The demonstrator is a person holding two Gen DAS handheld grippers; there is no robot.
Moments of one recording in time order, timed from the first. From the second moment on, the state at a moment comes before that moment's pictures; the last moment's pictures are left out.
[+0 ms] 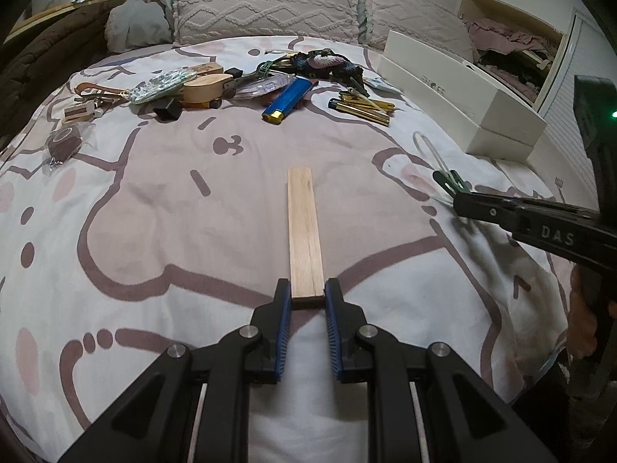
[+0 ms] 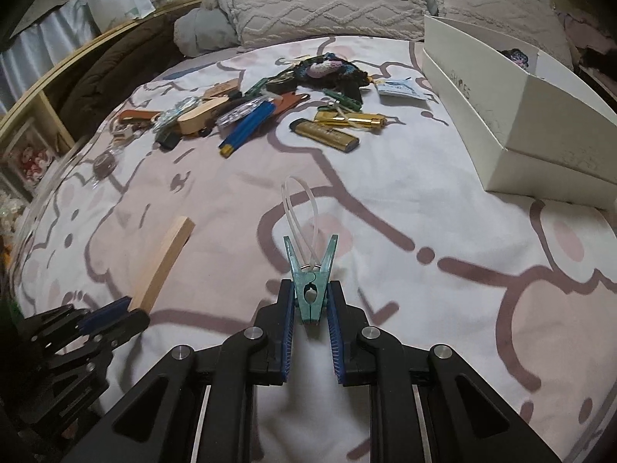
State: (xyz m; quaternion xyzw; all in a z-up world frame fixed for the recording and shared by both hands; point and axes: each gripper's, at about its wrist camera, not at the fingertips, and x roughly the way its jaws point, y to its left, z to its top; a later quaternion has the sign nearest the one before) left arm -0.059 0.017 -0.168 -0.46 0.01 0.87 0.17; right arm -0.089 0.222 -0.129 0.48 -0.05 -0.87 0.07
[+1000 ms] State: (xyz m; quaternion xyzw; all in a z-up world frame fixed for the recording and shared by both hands) left arm -0.033 0.020 -0.166 -0.46 0.04 0.88 0.14; right arm -0.053 0.211 -0.140 0.51 -0.03 -0.86 0.07
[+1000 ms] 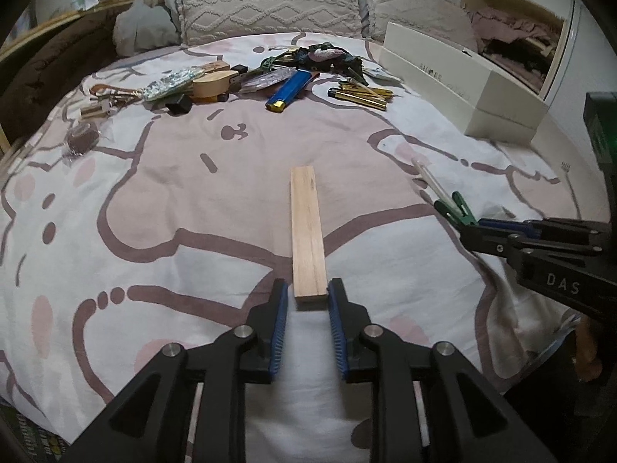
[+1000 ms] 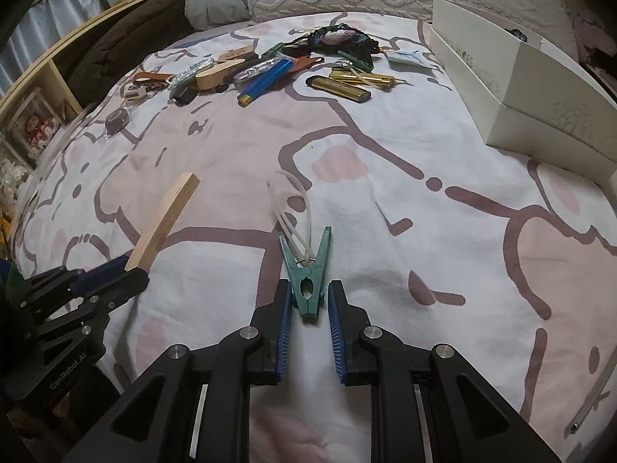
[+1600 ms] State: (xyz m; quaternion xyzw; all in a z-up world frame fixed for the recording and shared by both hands) left arm -0.054 -0.022 -0.162 -0.46 0.03 0.89 0.04; right arm -0.056 0.217 -0.145 0.52 0.01 -0.86 0.04
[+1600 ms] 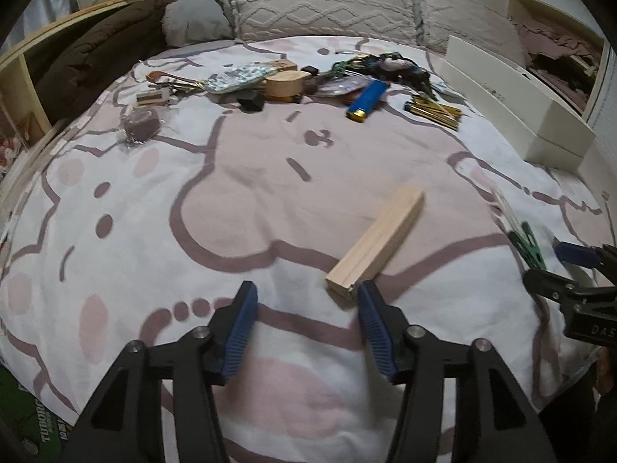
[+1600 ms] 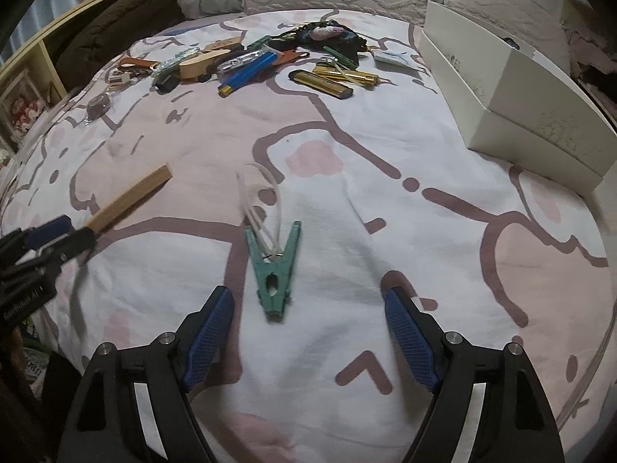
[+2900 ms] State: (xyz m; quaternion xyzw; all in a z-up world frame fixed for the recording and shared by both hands) left arm -0.100 -0.045 -0.170 -0.47 0.06 0.88 -0.02; right arm -0.081 0.268 -0.150 0.52 0.02 -0.86 -0.03
